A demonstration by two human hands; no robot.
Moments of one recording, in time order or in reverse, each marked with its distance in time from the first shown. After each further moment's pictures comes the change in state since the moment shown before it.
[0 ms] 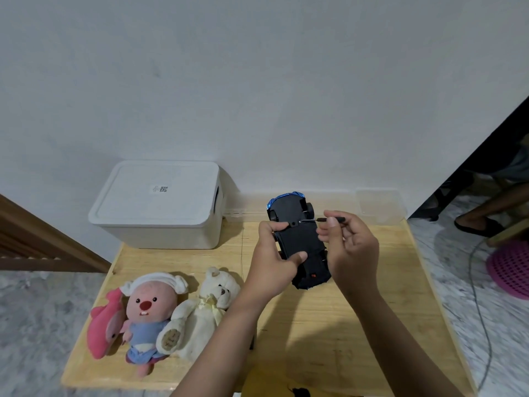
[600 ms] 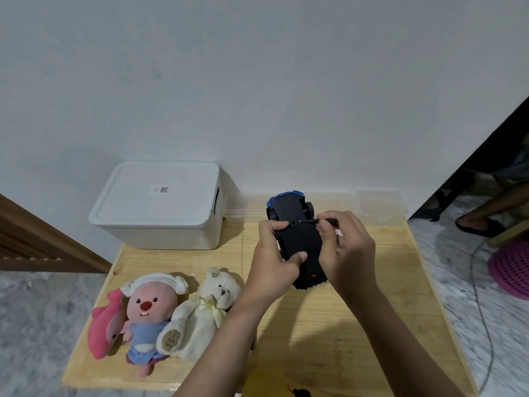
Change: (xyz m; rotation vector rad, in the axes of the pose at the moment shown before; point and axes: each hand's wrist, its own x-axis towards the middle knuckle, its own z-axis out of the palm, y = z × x) left_hand -0.007 0.010 0.000 0.037 -0.005 0.019; right_hand 0.004 0.000 -0.001 -0.335 -0.026 -0.440
